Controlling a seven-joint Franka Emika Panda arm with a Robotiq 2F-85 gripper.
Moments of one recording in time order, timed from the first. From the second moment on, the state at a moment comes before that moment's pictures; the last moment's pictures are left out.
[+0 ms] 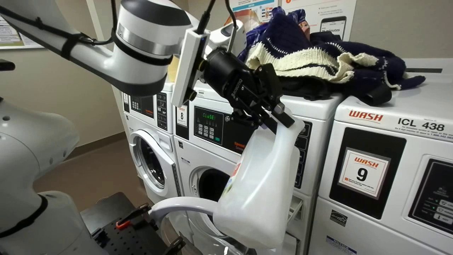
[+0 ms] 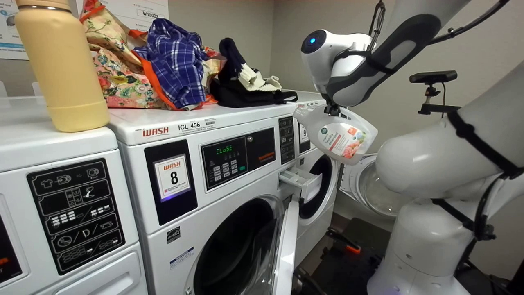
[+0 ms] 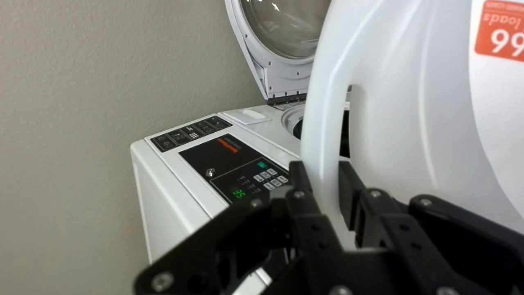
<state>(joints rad) -0.84 -0.62 0.30 -2.68 -1.05 2.43 0.14</state>
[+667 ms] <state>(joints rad) -0.38 -0.46 -0.09 -2.65 -1.20 2.20 0.12</state>
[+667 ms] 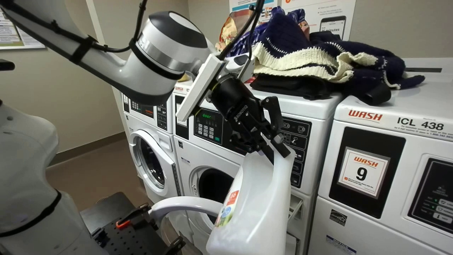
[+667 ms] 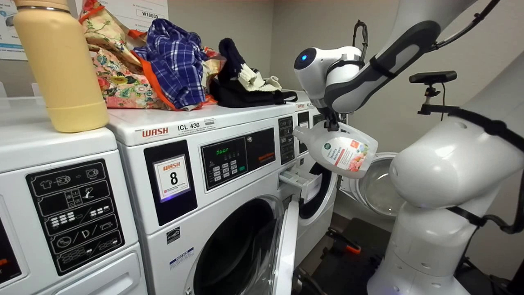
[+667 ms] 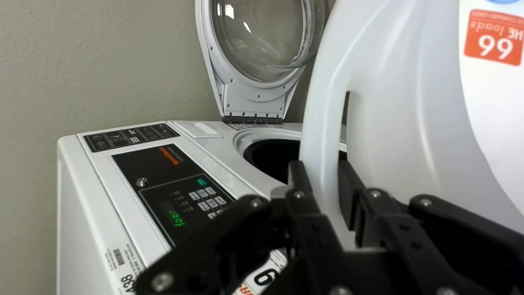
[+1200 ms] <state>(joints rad) -0.28 -0.40 -0.15 -2.62 -1.24 2.06 0.01</state>
